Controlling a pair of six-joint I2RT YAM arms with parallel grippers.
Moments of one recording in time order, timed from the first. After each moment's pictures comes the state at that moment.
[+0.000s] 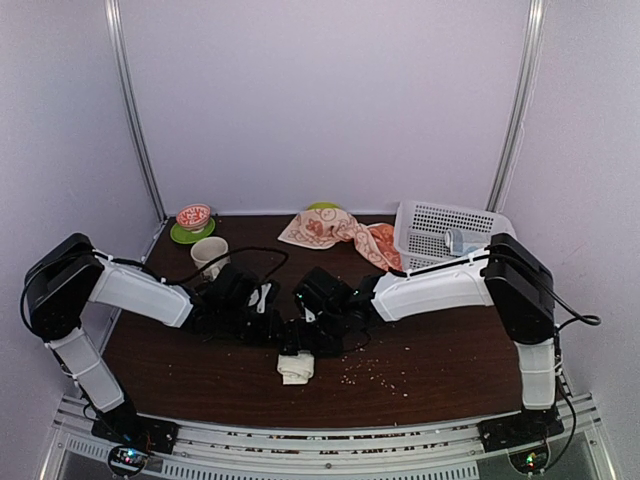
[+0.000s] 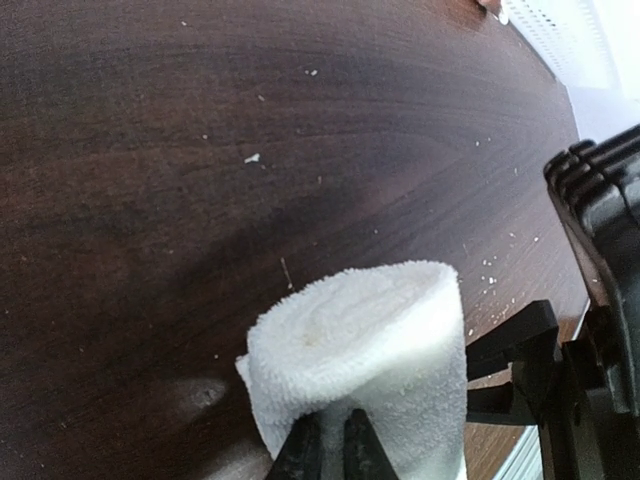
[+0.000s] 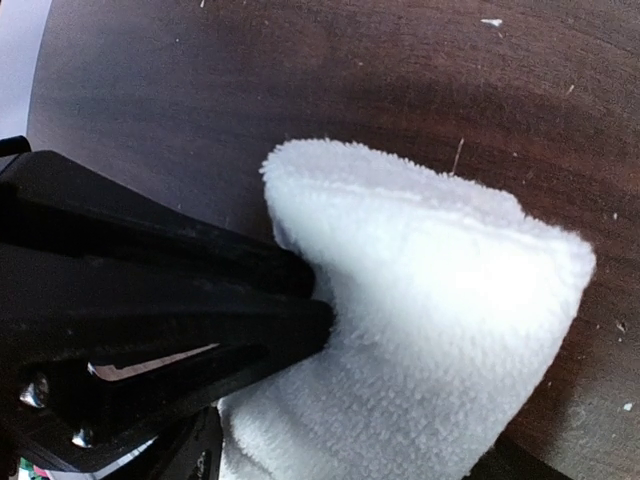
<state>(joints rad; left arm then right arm) -0.79 1.69 0.73 0.14 0.32 -0.71 1.07 2.08 1.43 -0.33 -0.18 0.89</state>
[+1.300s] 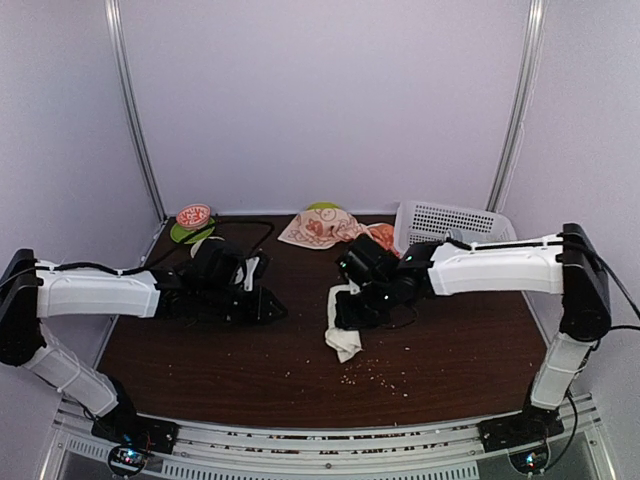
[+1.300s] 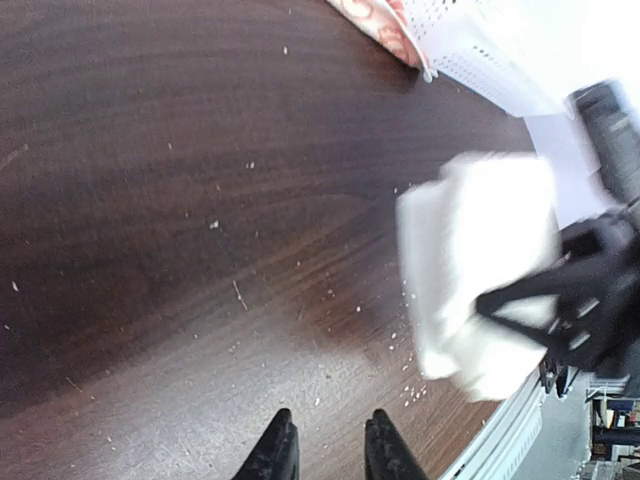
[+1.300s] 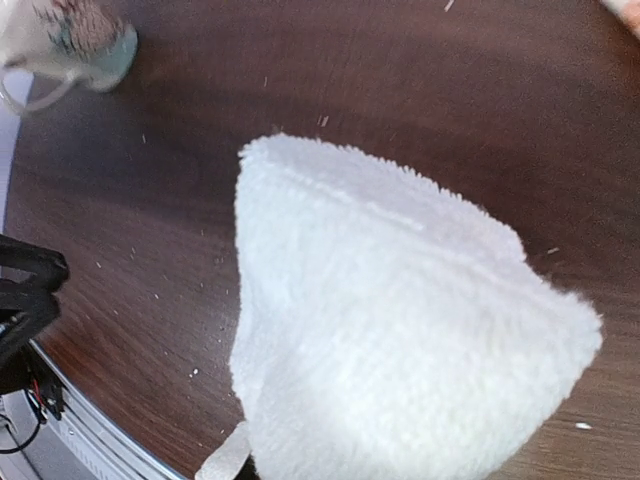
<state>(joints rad) -0.80 1.43 0.80 -0.09 0.22 -0.68 0.98 1.78 1.30 -0.55 0.02 0.78</state>
